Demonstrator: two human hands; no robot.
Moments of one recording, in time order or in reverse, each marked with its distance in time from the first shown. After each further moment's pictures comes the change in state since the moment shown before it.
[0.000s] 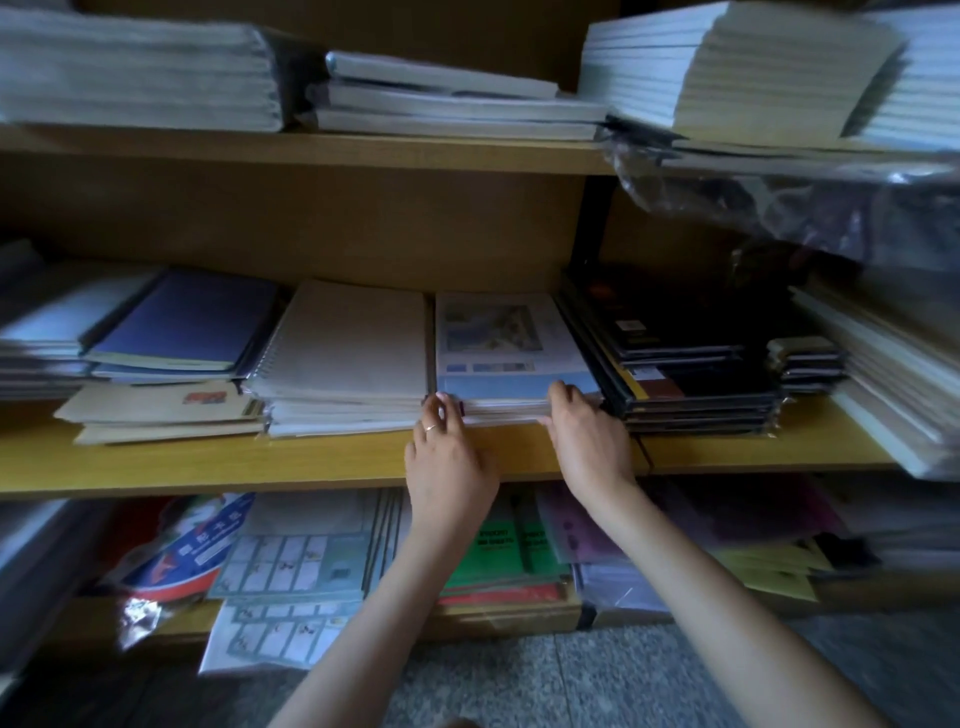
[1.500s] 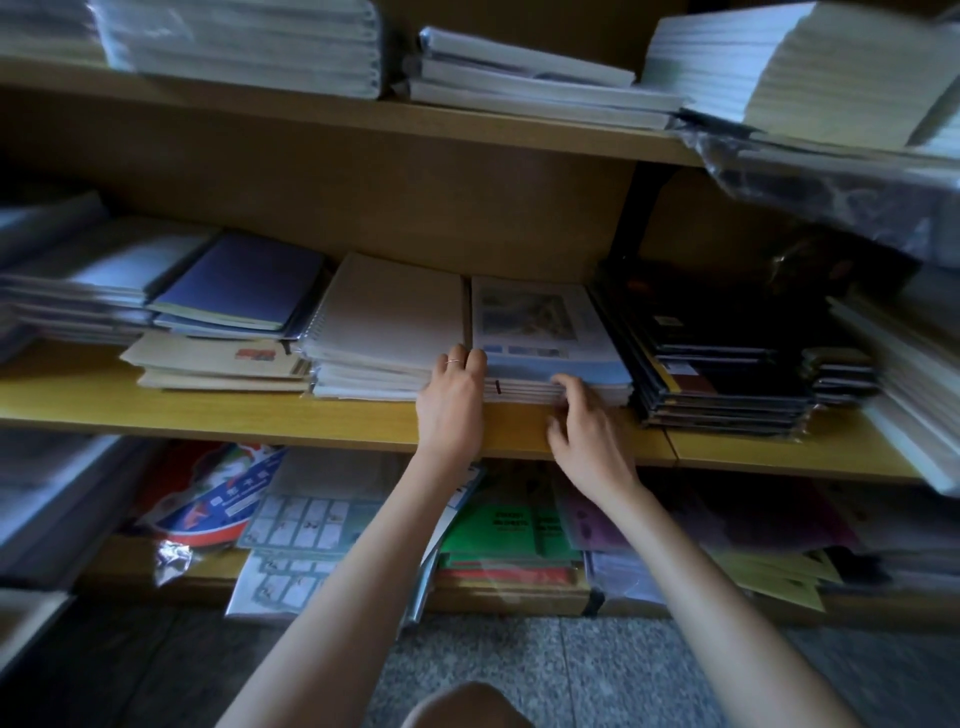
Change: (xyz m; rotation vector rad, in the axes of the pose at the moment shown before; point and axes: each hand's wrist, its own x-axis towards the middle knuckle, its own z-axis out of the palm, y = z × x) left_hand 0.034 -0.019 -0.017 0.093 0.076 0.133; right_hand -0.016 -0.015 0.023 0.503 -0.077 -0.099
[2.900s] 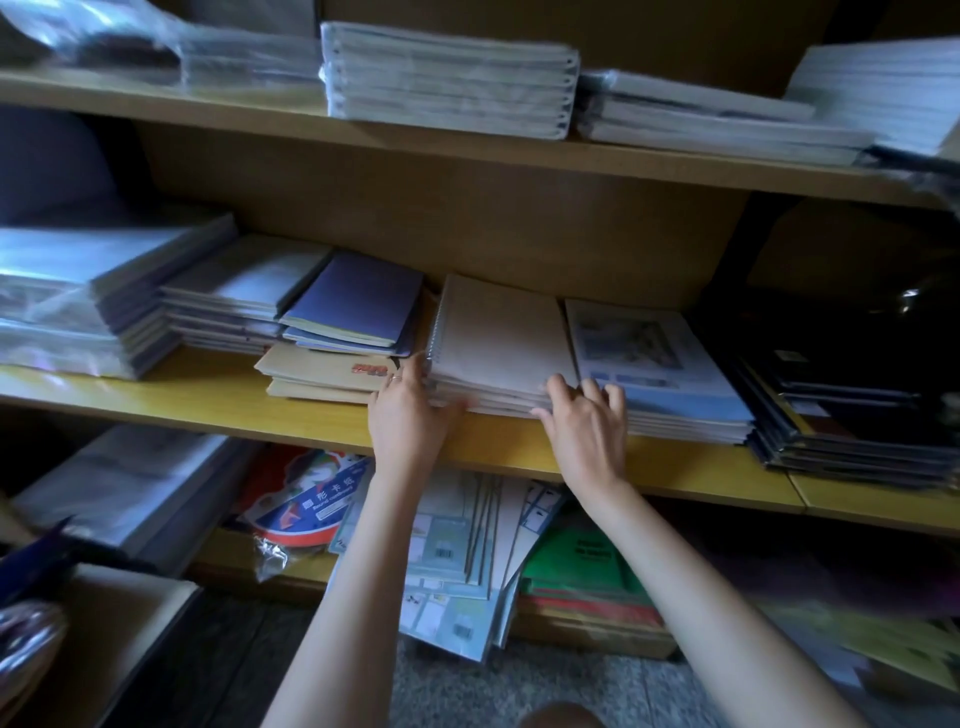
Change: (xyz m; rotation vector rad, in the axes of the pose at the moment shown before) left_hand -0.003 -0.146 -0.046 -0.259 0.270 -0.320; right_hand 0.050 -0.117 0.047 -0.340 0.285 -0.133
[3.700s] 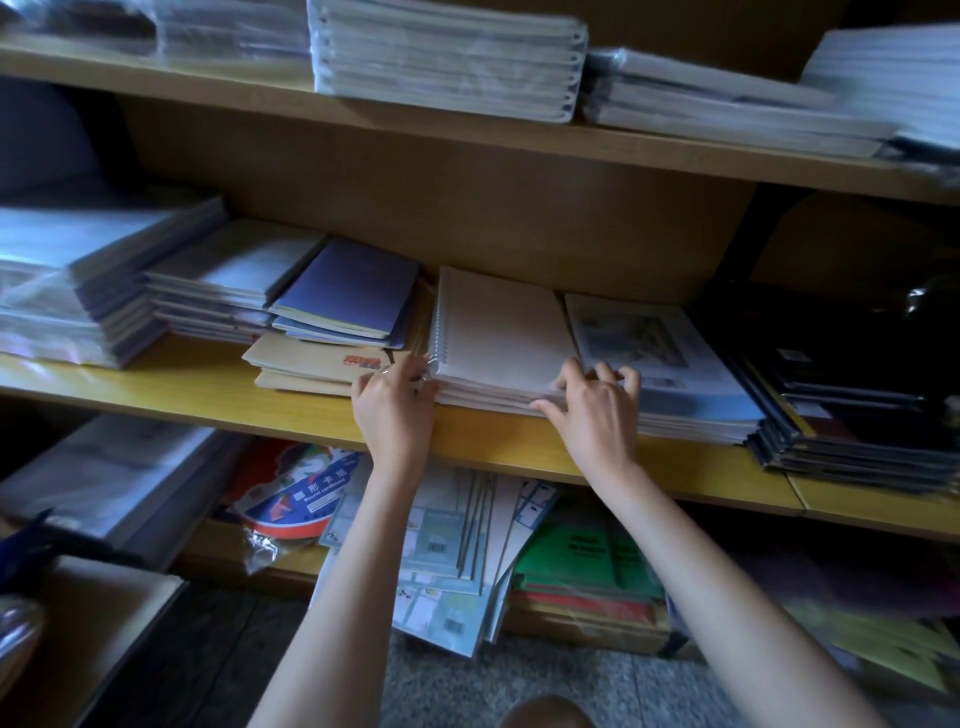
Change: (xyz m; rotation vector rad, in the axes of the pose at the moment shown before) left_hand 0.001 -0.002 0.007 -0.047 0.198 -0.010; right_hand 0.016 0.014 0.000 0.080 -0.059 0.033
